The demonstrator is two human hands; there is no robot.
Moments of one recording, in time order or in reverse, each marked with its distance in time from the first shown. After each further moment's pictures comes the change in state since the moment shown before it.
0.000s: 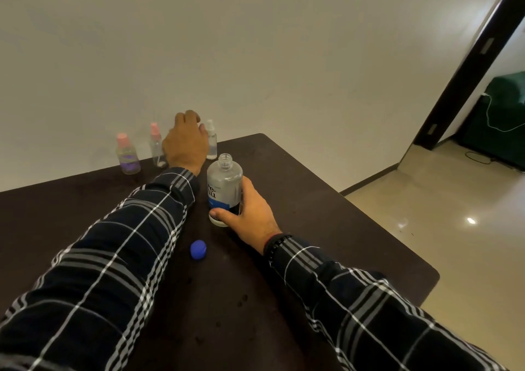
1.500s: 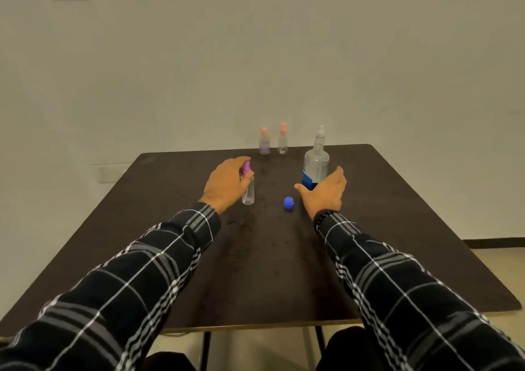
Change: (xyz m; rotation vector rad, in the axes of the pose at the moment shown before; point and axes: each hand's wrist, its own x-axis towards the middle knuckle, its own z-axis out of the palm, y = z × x) left_hand -0.207 -0.037 -0.234 0.061 -0.201 -0.152; right_hand -0.049 -0.040 -0.003 0.049 0.126 0.141
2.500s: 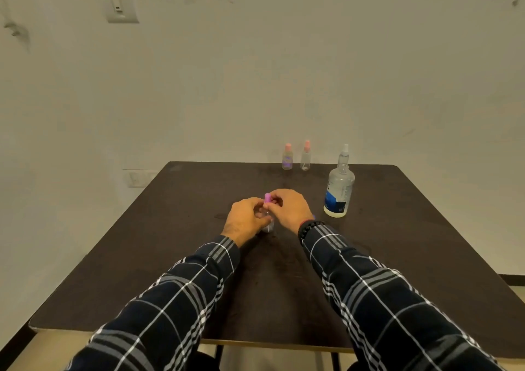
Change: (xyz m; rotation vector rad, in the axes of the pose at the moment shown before) left_hand -0.044 -0.015 0.019 -0.266 -0.096 -0.239; right_hand -0.035 -0.054 0.068 -0.196 -0.546 -0.502
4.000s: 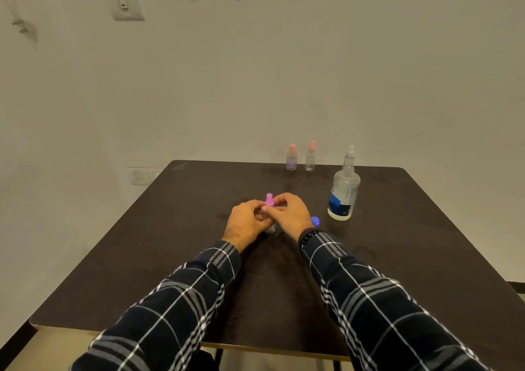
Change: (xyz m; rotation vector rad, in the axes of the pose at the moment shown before) left_hand -0.004 -0.005 0.001 -0.086 0.034 -0.017; right_hand -0.001 0.012 0.017 0.384 0.059 0.106
